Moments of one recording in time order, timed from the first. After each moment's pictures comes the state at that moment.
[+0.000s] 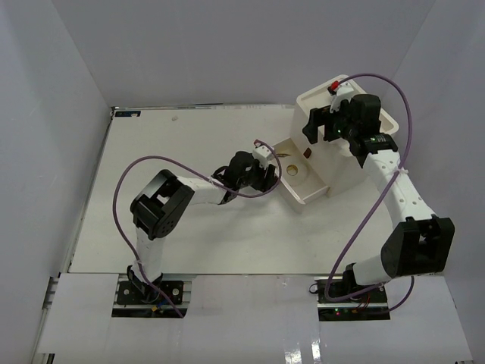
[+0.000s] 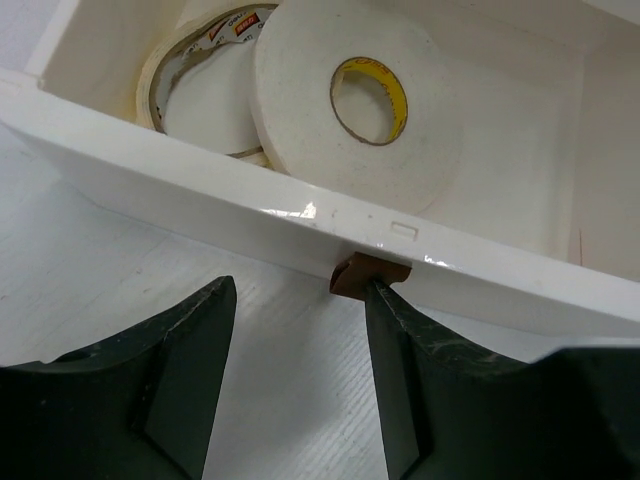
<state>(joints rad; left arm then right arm) -0.74 1.99 1.11 0.44 0.14 -0.11 0.15 1.43 1.31 -0.31 -0.33 -0.09</state>
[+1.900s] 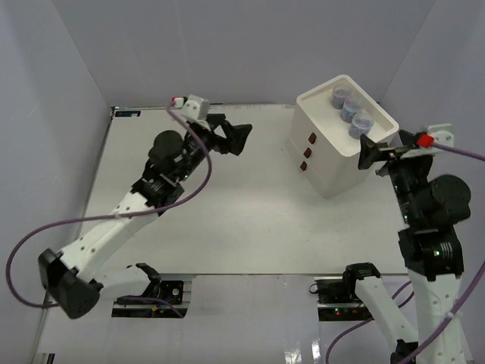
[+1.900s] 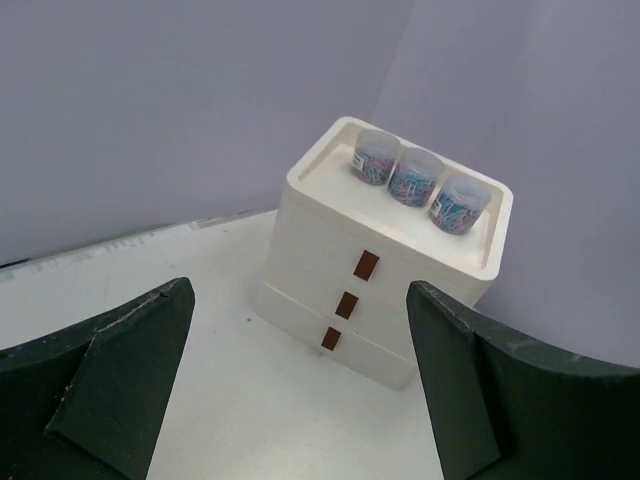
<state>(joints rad) -0.70 1.23 1.14 0.26 -0.02 -0.23 0.15 0.66 1.19 -0.36 -0.02 -0.06</state>
